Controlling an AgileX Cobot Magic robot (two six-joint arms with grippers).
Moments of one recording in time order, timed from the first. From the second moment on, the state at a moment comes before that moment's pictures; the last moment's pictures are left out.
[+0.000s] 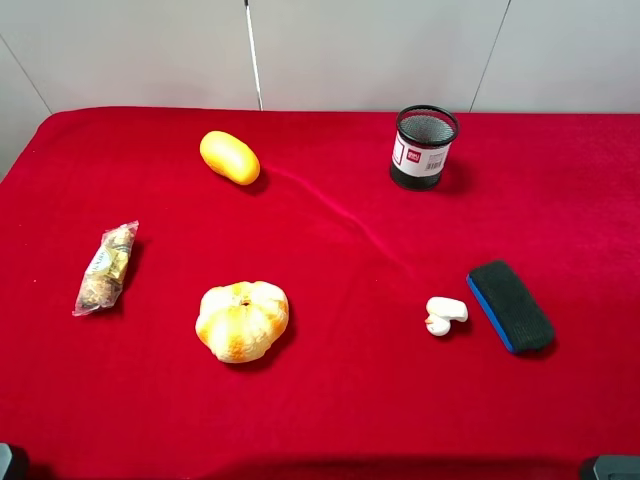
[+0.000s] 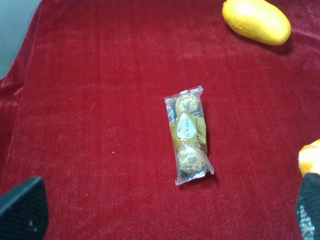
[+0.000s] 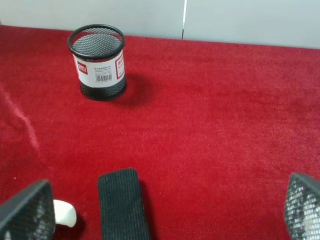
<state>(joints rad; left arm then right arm) -0.05 0.00 -0.49 0.00 1.06 0.03 0.08 -0.01 -0.50 0.03 1.02 -0.04</state>
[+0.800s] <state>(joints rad) -0.05 0.00 -0.49 0.00 1.06 0.03 0.08 0.31 -0.57 0.03 1.02 -0.04</state>
